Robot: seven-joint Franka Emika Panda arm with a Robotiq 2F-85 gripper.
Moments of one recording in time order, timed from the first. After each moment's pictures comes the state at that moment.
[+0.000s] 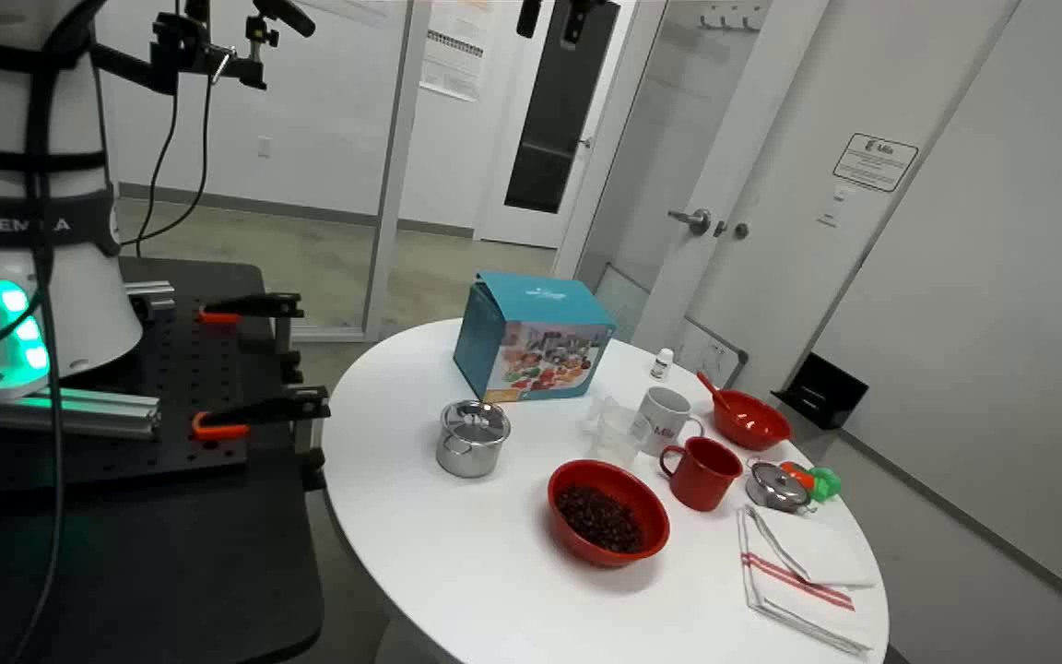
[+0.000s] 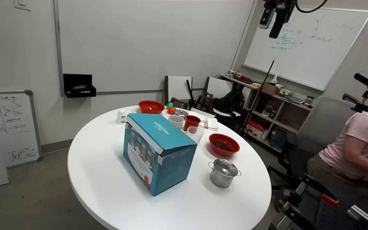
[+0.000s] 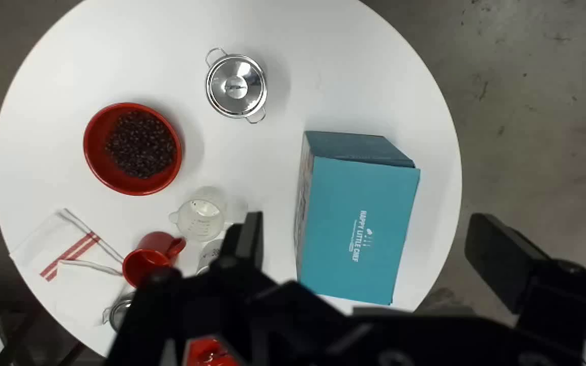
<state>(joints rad) 0.04 -0.36 0.03 -2.23 0.04 1.88 0.02</state>
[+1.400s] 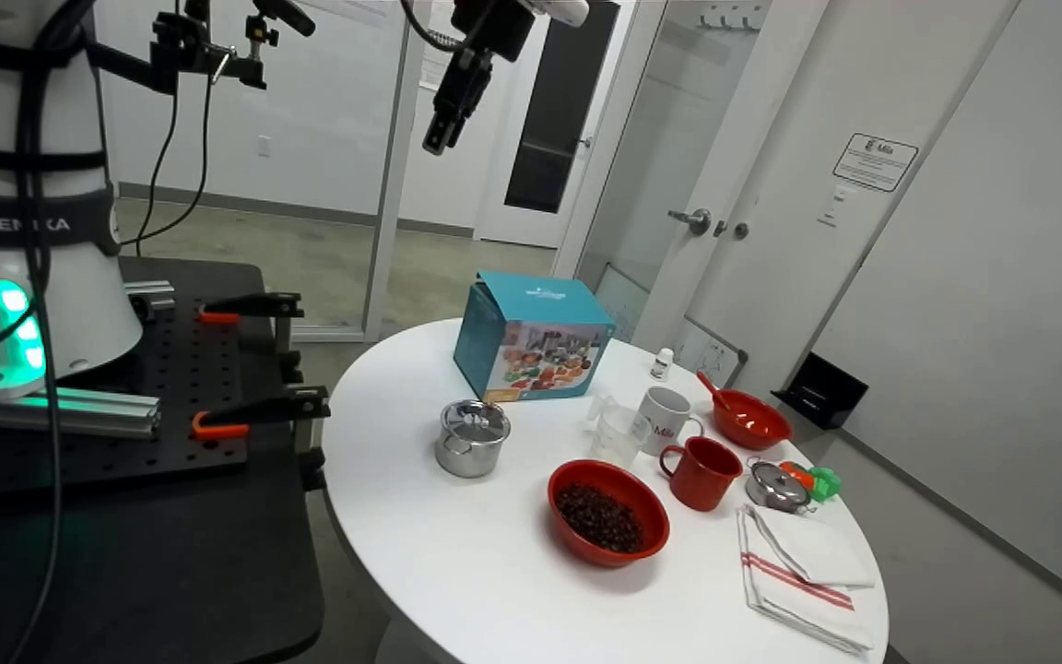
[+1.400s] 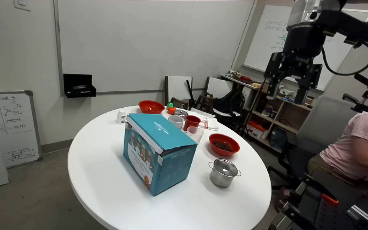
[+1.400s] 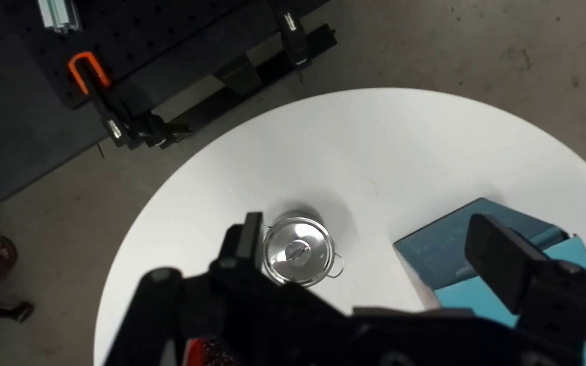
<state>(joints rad) -0.04 -0.43 0.06 -2.63 0.12 2.03 0.49</state>
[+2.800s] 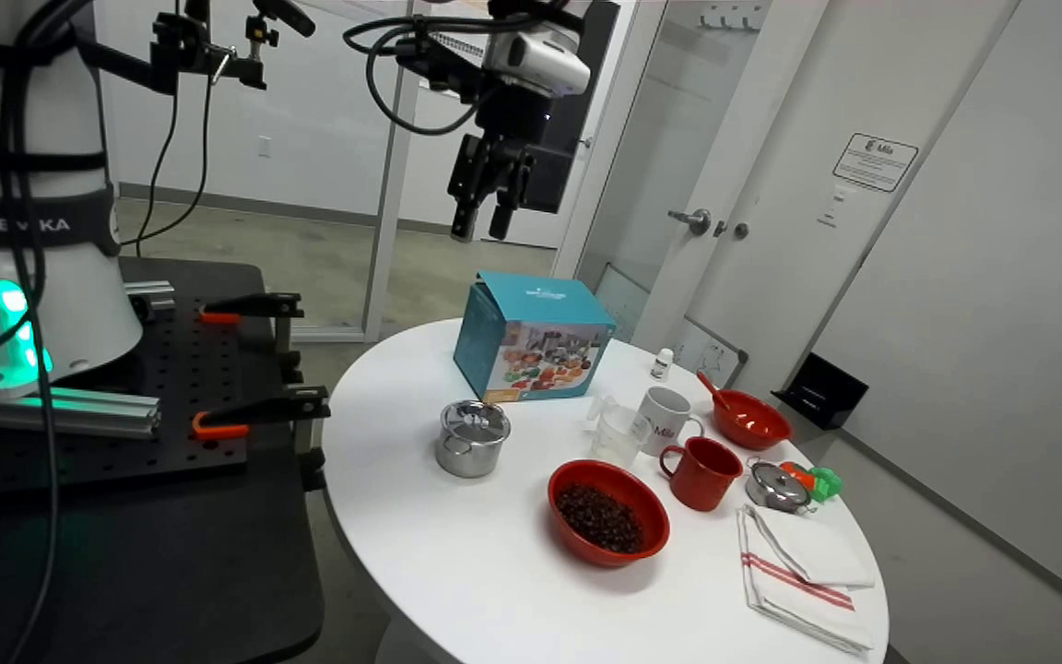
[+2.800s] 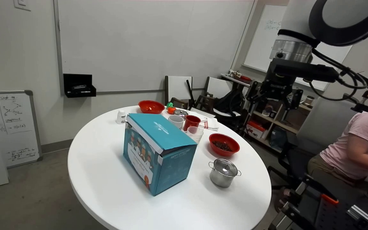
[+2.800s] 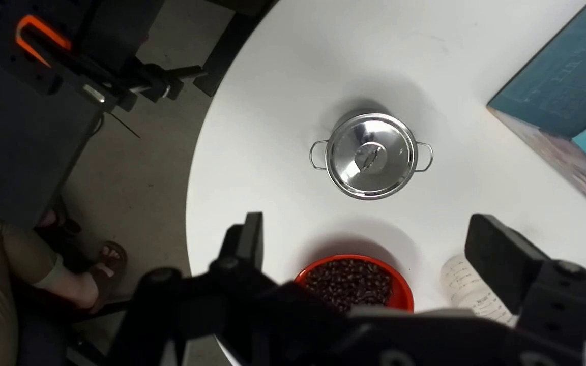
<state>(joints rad) -0.17 -0.23 0.12 -2.69 -0.08 2.40 0.94</state>
